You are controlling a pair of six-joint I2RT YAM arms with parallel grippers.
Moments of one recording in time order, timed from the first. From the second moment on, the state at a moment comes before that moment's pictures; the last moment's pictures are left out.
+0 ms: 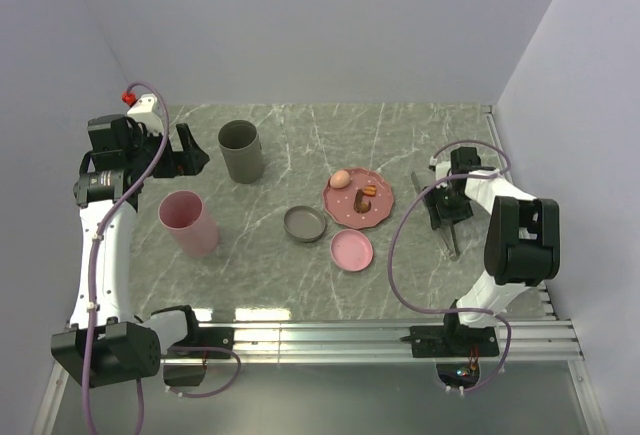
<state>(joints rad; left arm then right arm) 0.18 1.13 1.25 -0.67 0.45 -0.05 -0.08 1.69 1.00 -0.61 -0.07 -0.30</state>
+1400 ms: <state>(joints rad) 0.18 1.05 1.26 -0.65 0.69 -0.05 0.09 1.34 1.38 -0.99 -0.44 -0.24</state>
